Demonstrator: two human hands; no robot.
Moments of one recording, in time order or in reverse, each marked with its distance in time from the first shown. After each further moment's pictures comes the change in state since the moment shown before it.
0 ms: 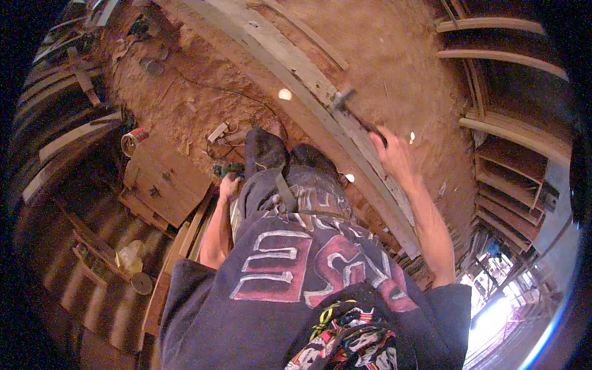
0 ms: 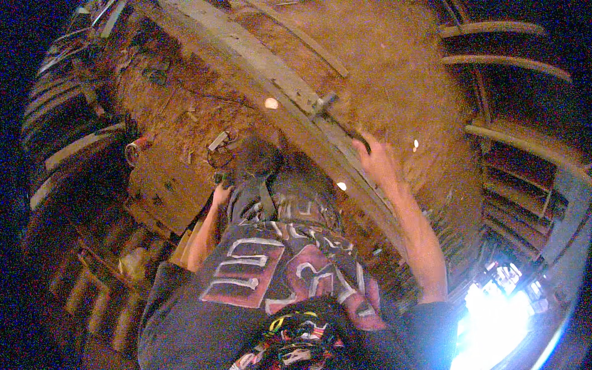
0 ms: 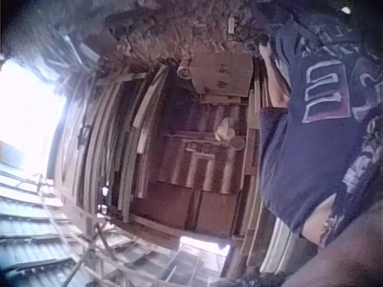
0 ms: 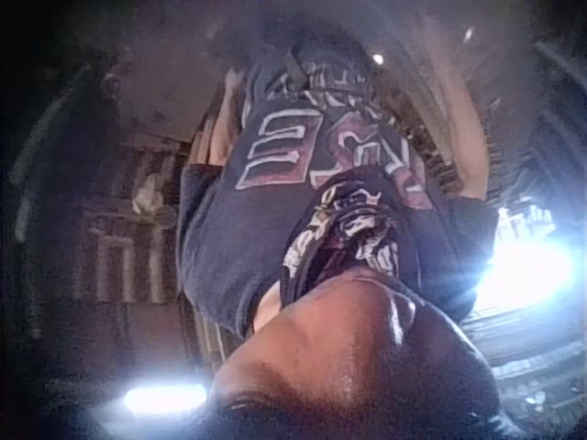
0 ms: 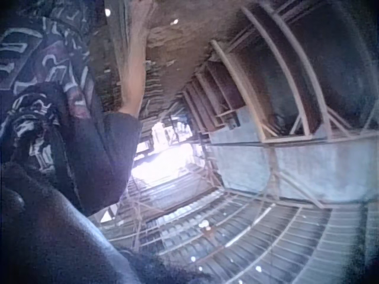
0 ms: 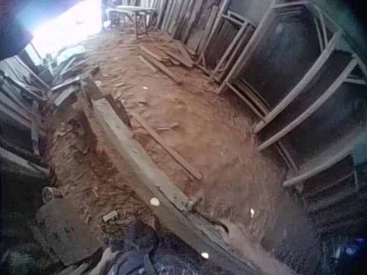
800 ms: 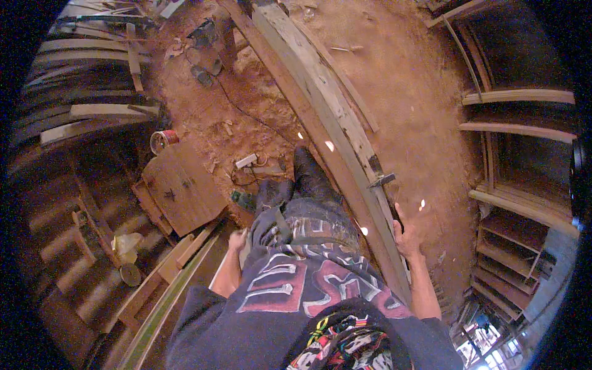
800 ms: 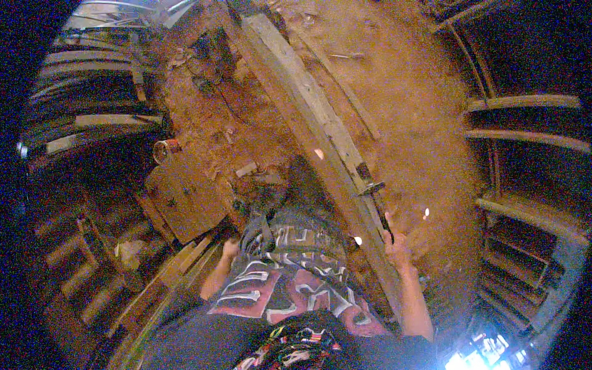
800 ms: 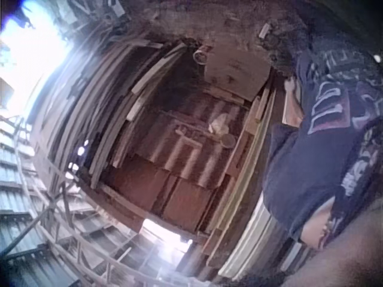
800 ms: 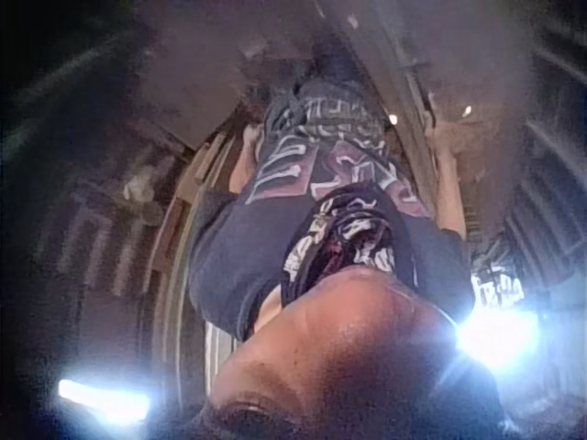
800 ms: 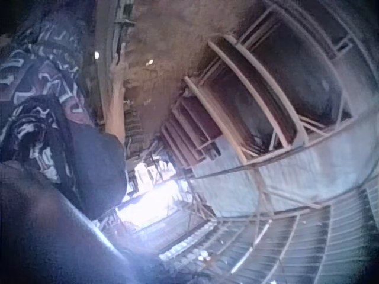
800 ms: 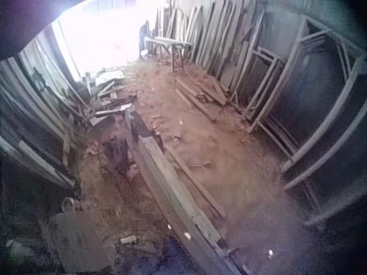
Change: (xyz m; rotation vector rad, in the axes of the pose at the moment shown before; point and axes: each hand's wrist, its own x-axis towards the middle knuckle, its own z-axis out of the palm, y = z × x) left_hand -0.144 -0.011 0.003 -0.166 -0.075 -0.301; right_hand -0.096 0.039 -0.024 0.075 -0.064 -0.044
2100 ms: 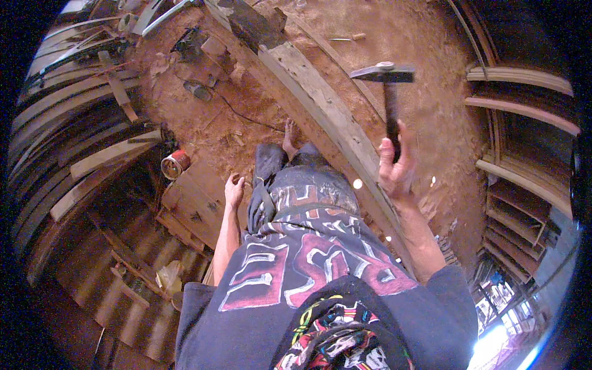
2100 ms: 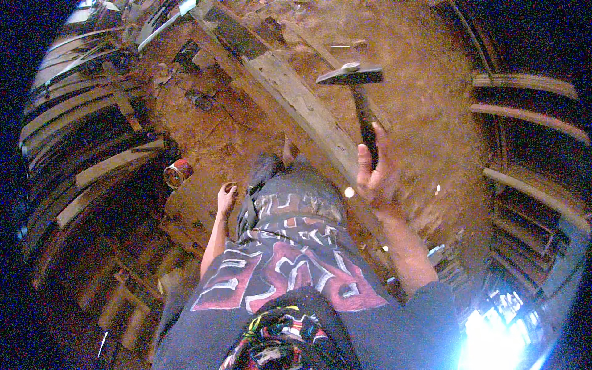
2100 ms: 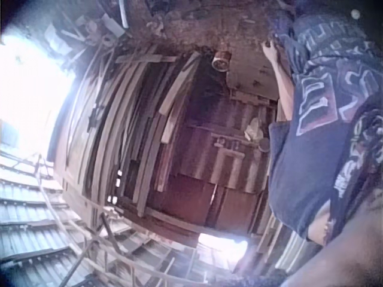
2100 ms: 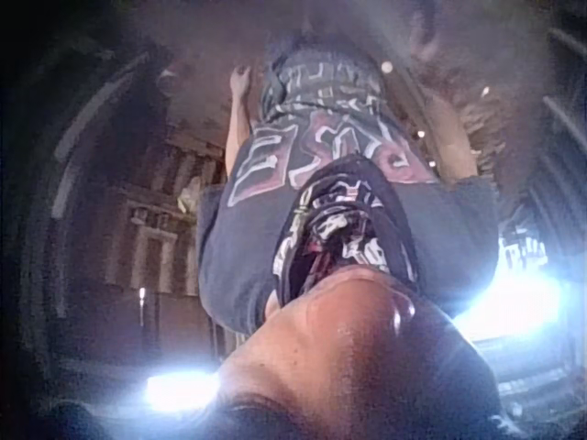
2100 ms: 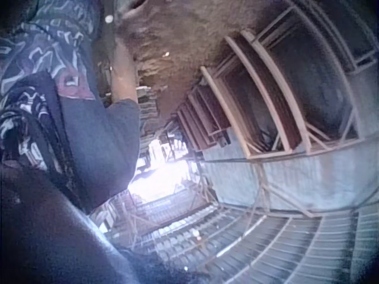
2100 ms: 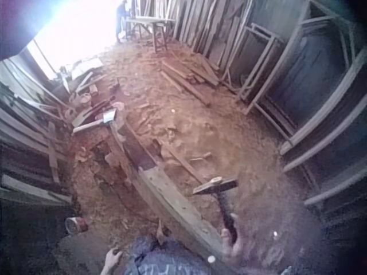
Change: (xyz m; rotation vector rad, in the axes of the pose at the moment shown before) left_hand 0.044 0.121 0.000 -0.568 0.160 0.120; right_hand 0.127 -0.126 -0.045 0.155 0.435 -0.395
